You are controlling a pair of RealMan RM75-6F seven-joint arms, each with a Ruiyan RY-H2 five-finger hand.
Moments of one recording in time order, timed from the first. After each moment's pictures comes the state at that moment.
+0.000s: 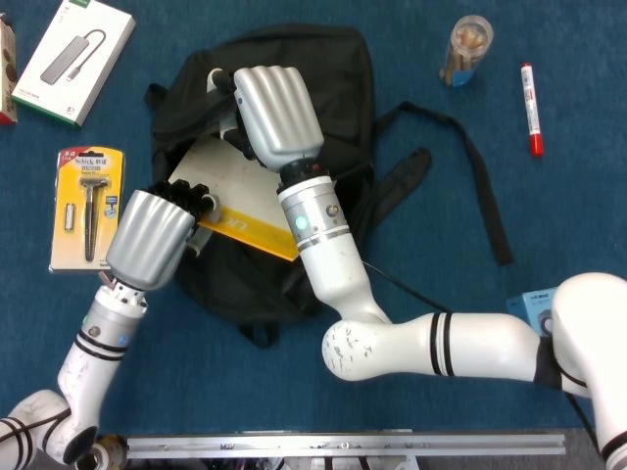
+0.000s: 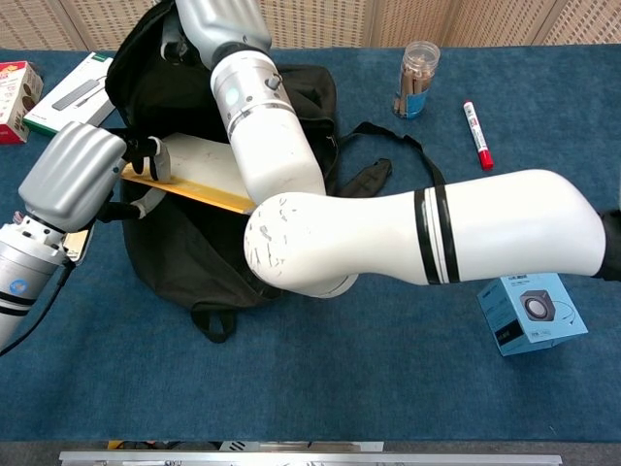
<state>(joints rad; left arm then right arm) -0.38 -1.72 -0.02 -1.19 1.71 1.53 0.16 1.27 -2.15 0.68 -1.25 -0.79 1.24 -0.56</state>
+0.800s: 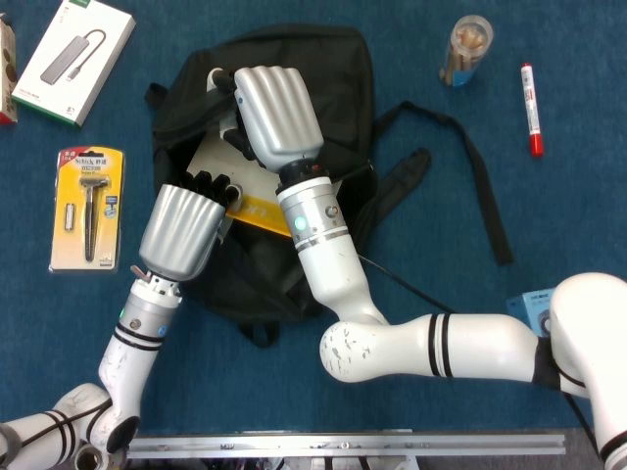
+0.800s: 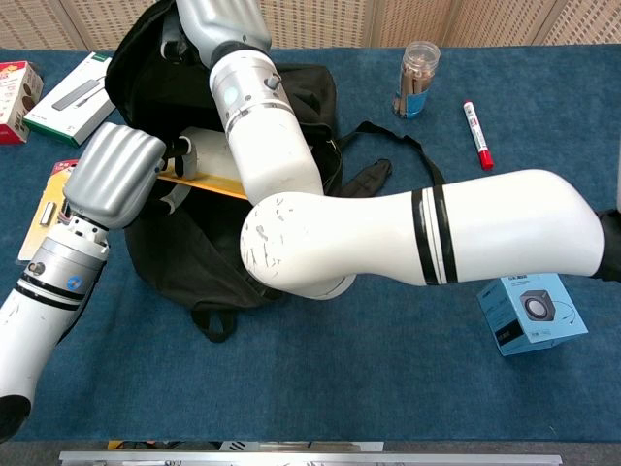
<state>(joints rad) -0.41 -1.86 -0.08 -1.11 1.66 1.49 0.31 1.28 -2.16 0.69 -1.26 -0.78 1.25 -0.56</state>
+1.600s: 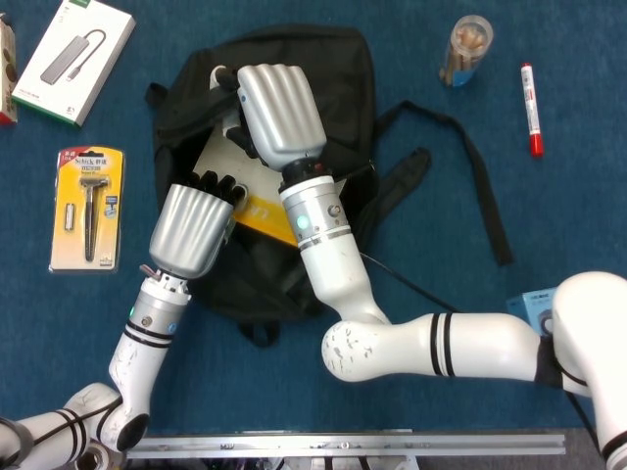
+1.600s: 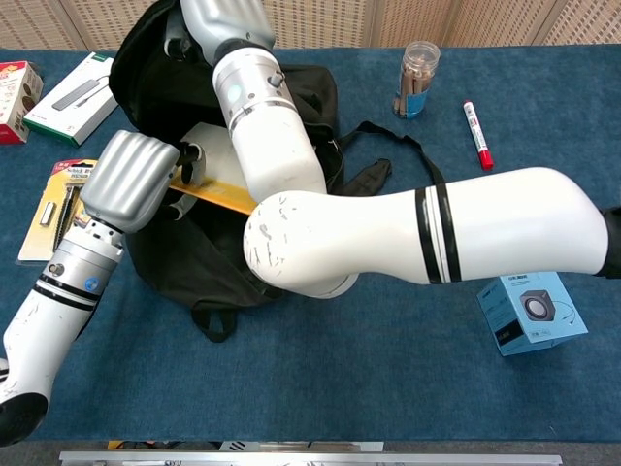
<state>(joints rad) -0.42 -1.90 -0.08 -1.07 1.62 1.46 0.35 1.27 -2.14 0.68 -1.27 -0.78 1.26 -0.57</state>
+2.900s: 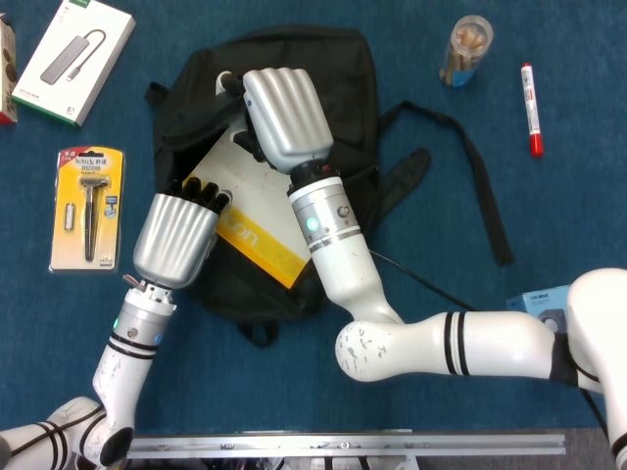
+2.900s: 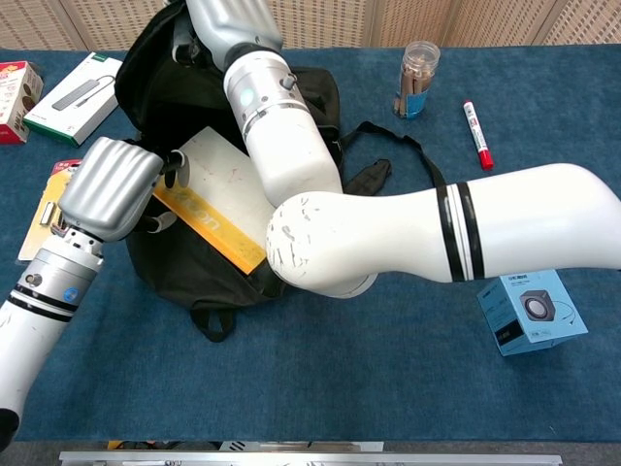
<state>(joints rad) -0.38 -1.83 -0.05 -1.17 1.62 1.46 0.46 1.24 -2.11 0.64 -1.32 -0.78 1.24 -0.57</state>
